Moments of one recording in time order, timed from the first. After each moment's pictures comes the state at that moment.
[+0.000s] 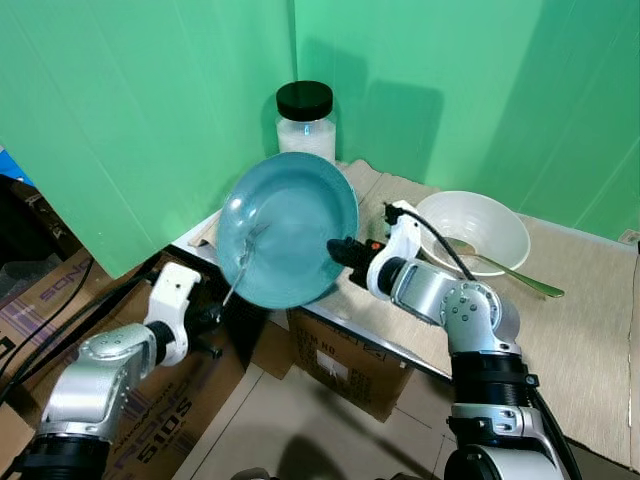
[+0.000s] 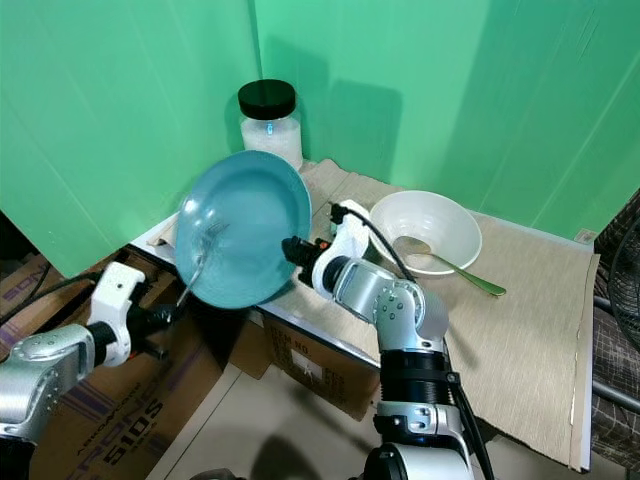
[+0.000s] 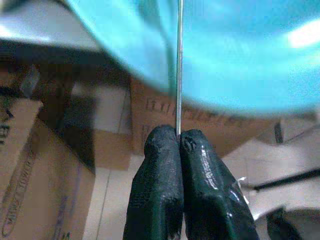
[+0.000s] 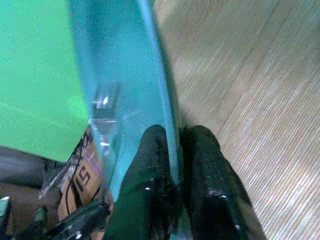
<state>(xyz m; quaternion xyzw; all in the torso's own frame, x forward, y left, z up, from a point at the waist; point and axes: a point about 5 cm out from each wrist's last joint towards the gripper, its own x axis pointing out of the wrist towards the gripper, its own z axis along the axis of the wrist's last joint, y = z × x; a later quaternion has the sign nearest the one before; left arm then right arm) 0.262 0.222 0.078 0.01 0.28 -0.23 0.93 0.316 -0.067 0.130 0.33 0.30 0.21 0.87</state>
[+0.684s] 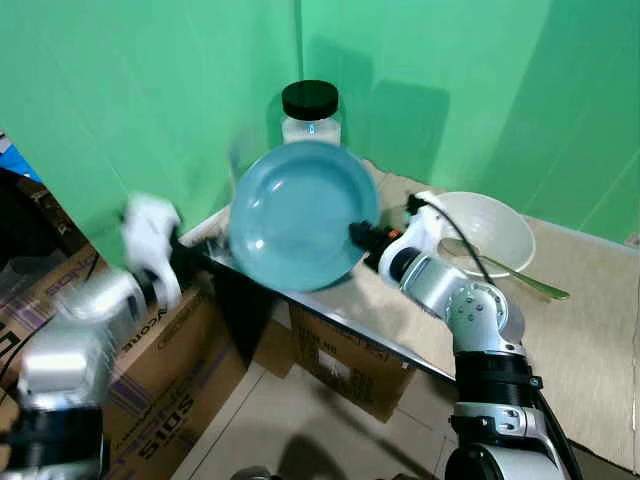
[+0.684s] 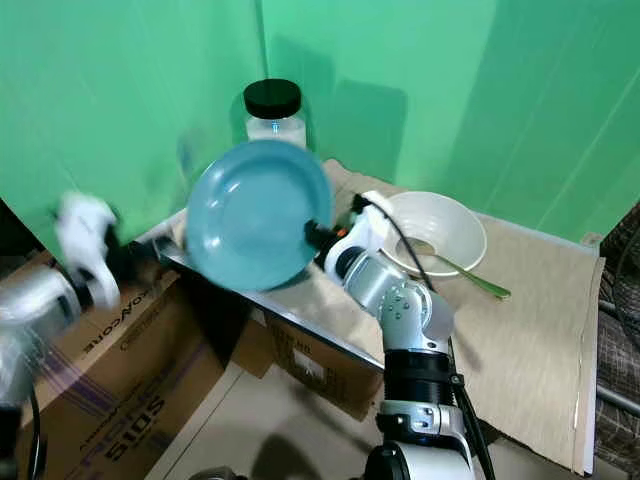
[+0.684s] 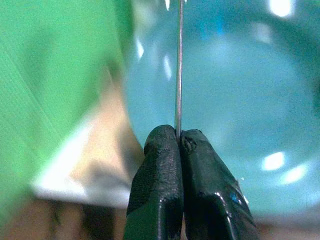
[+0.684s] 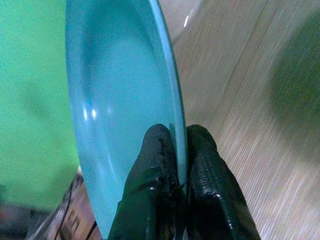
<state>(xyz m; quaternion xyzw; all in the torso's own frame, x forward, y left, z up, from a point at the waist) 0.295 0.223 0.170 0.02 0.08 -0.19 0.98 0.329 -0.085 0.141 0.34 0.23 0.14 0.90</state>
